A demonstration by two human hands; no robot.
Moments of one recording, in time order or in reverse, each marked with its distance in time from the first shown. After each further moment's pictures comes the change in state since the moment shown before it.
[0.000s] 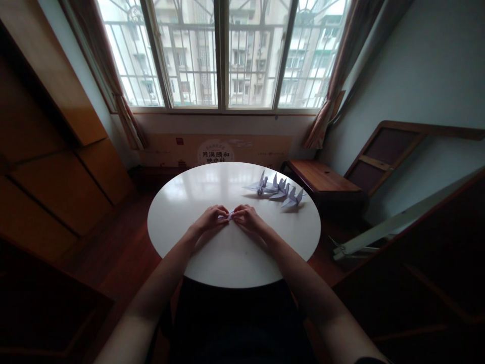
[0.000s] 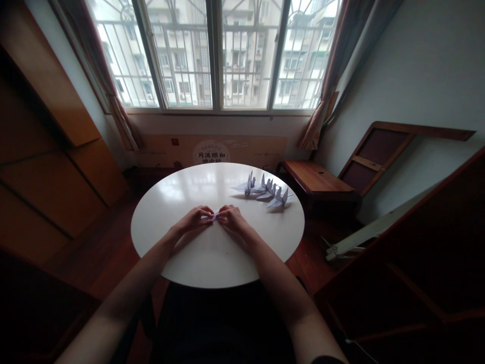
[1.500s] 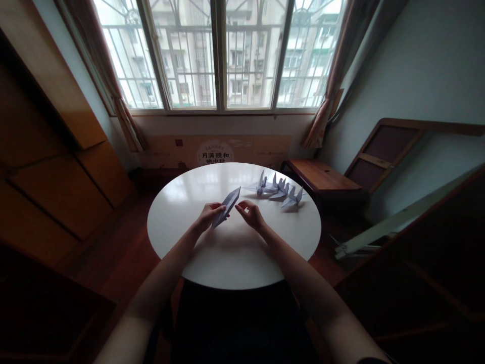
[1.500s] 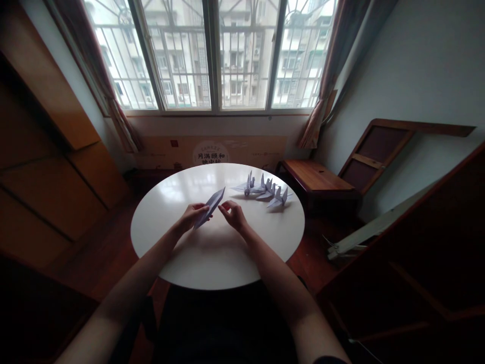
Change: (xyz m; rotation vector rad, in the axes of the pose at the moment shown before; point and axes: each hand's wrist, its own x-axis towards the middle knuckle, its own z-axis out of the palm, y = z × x) left_hand 0.010 0.018 -0.002 -0.998 0.225 -0.635; right_hand 0.009 -0.003 0.001 0.323 0.370 0.129
